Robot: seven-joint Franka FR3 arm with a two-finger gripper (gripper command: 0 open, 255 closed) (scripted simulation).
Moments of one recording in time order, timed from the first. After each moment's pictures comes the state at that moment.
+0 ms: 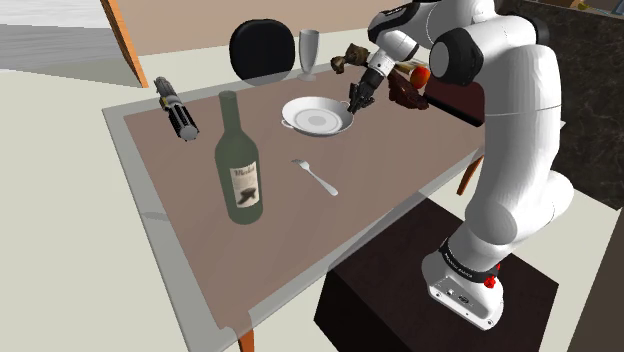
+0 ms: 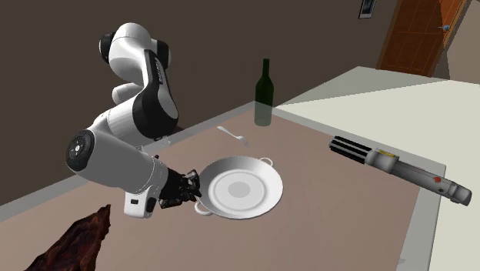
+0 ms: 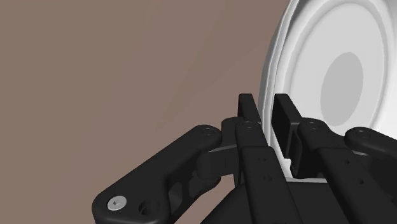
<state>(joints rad) -0.25 0.59 -0.39 -1.48 0.74 1.61 -0.42</state>
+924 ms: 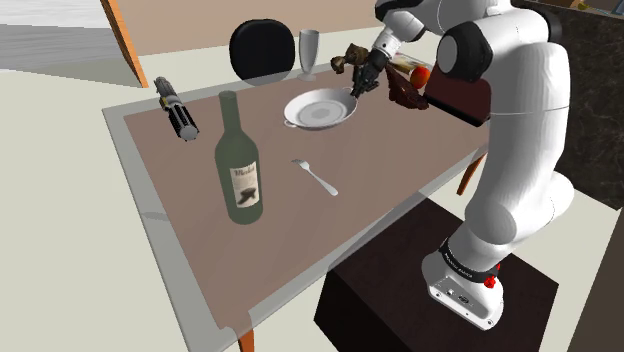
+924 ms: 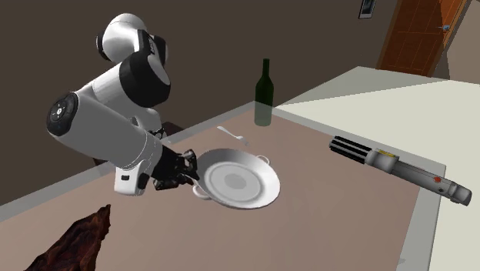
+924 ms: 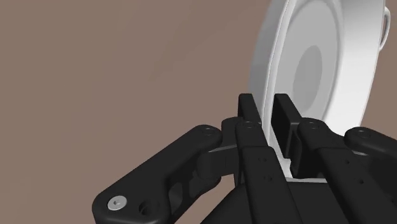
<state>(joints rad) -0.26 0.54 -0.40 -1.39 0.72 1.49 -0.35</state>
